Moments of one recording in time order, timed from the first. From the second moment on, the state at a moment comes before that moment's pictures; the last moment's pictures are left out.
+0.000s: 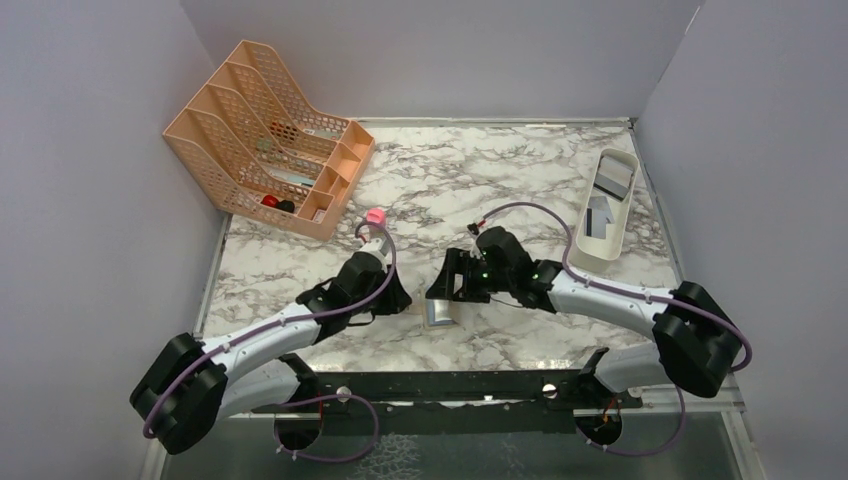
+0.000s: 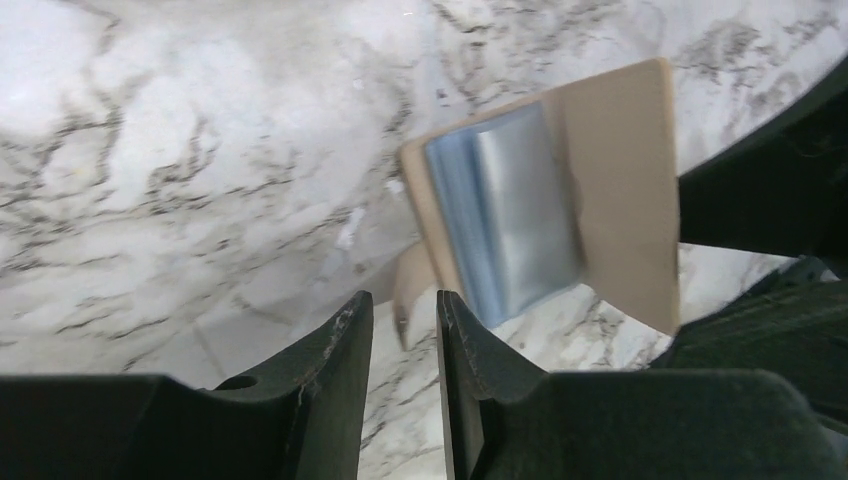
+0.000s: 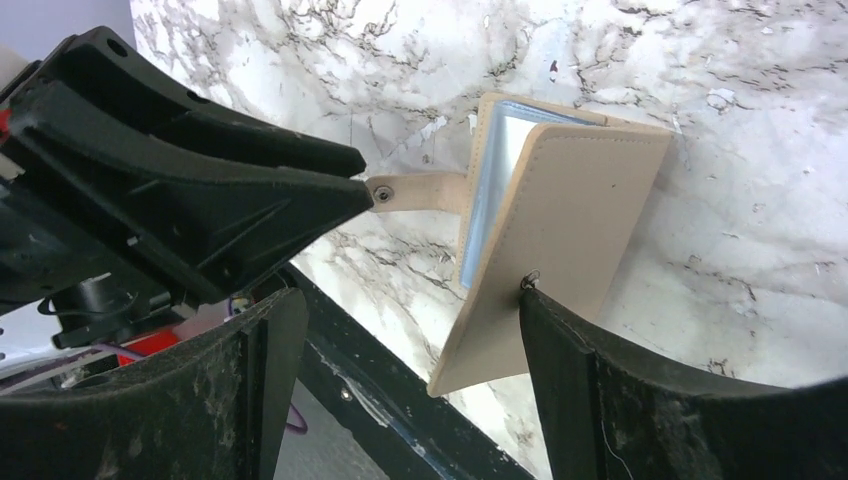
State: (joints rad) left arm -0.75 1.05 0.40 -0.01 0.05 -0.71; right arm 0.84 1.34 0.69 -0.05 -0.23 0.86
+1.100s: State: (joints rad) left arm -0.60 1.18 0.35 0.09 0.26 -0.72; right arm 0.84 1.51 0.81 -0.14 -0.19 0.57
